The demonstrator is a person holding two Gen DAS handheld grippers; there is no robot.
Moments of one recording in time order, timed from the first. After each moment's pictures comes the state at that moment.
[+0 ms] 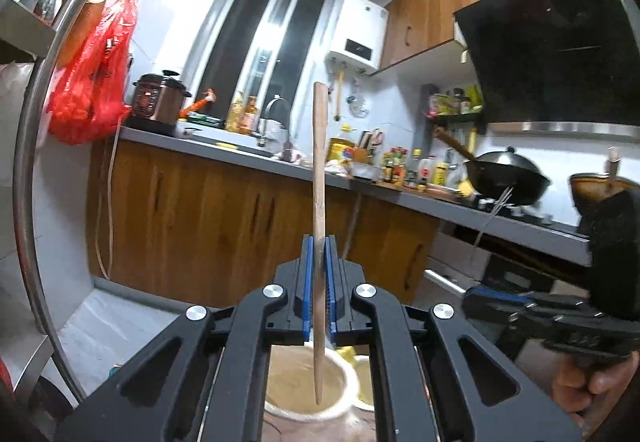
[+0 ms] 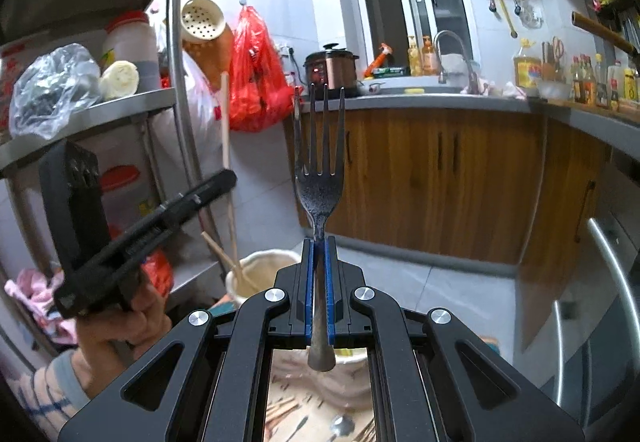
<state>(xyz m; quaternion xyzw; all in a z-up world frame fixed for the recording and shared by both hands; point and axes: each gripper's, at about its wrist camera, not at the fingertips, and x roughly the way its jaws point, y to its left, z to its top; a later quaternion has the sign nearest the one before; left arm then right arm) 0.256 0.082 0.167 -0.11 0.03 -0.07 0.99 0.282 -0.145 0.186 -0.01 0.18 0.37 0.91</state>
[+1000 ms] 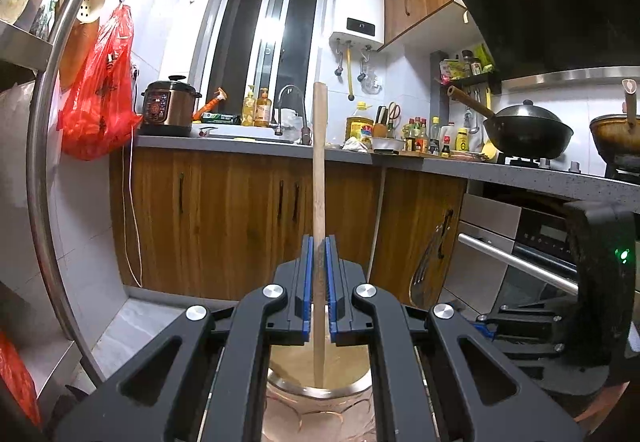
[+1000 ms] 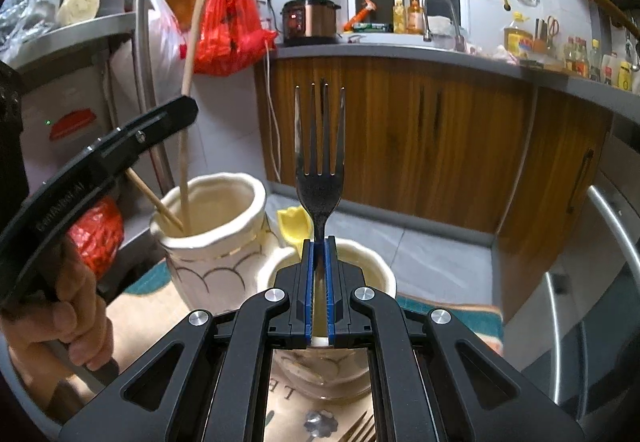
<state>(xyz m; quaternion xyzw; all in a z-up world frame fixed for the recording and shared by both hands) 0.258 0.060 0.143 -0.04 0.06 -0.03 1.00 0.306 -0.106 0.117 -0.07 0.25 0.32 0.91</state>
